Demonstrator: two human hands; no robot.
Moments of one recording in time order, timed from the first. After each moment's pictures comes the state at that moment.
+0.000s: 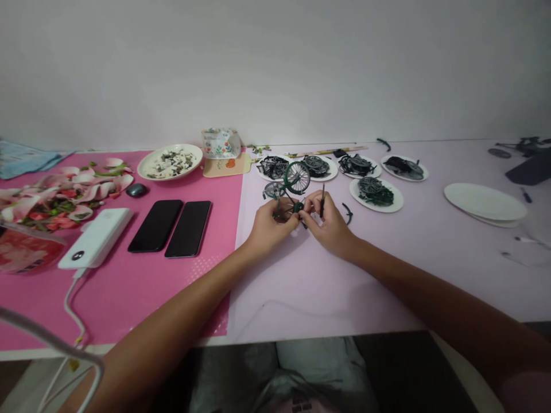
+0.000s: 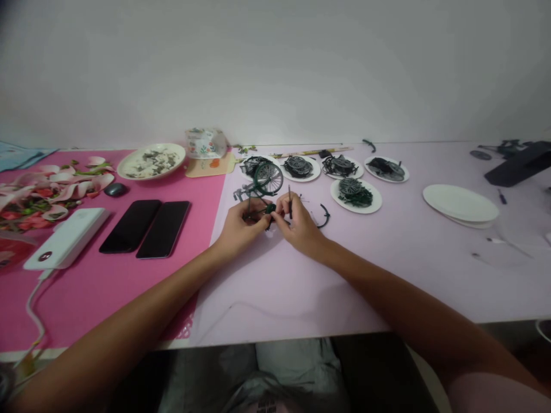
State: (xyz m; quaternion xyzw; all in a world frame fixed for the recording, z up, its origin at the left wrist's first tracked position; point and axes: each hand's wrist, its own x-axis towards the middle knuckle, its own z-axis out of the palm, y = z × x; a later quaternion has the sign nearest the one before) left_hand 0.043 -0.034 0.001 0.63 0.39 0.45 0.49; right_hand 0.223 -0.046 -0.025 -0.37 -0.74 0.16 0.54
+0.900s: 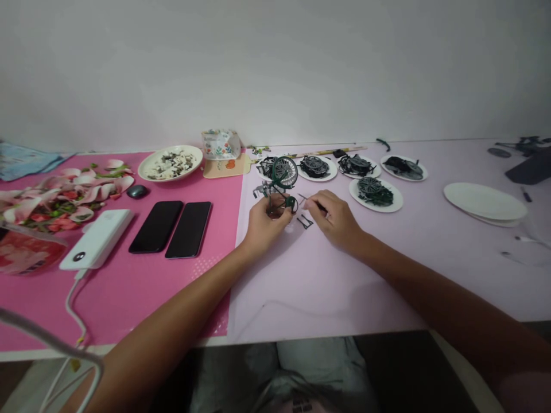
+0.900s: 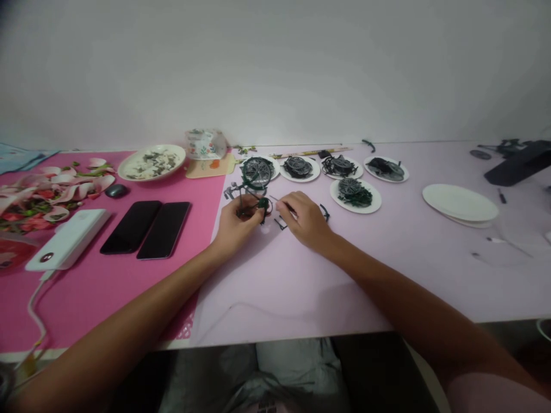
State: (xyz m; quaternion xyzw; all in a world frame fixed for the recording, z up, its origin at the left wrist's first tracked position) left_hand 0.040 -0.027 -0.003 0.61 0.42 0.49 0.46; right_hand 0.235 -0.051 -0.001 -0.44 -0.77 0.08 0.46
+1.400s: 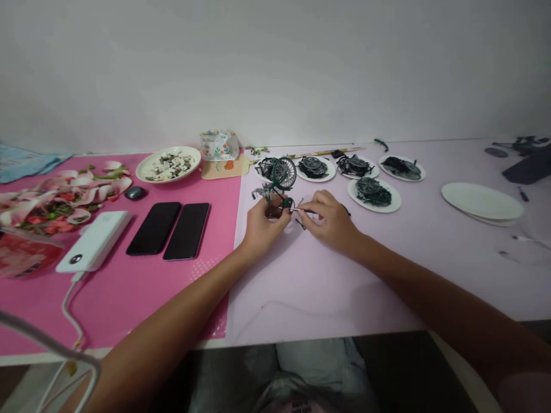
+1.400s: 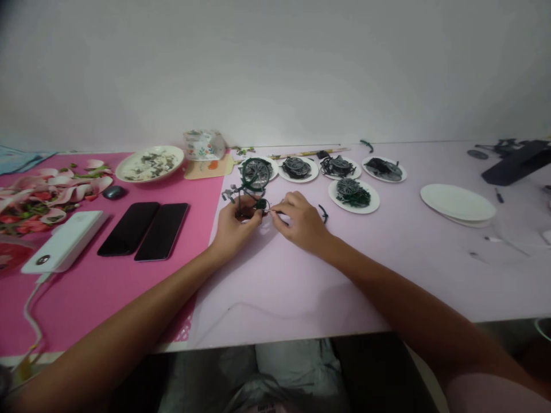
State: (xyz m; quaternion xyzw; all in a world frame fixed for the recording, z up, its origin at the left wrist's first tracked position) left_hand 0.038 -0.028 -0.004 0.64 0.43 0.49 0.41; right_hand 0.233 -0.049 -0.009 -0.42 -0.79 0.00 0.45
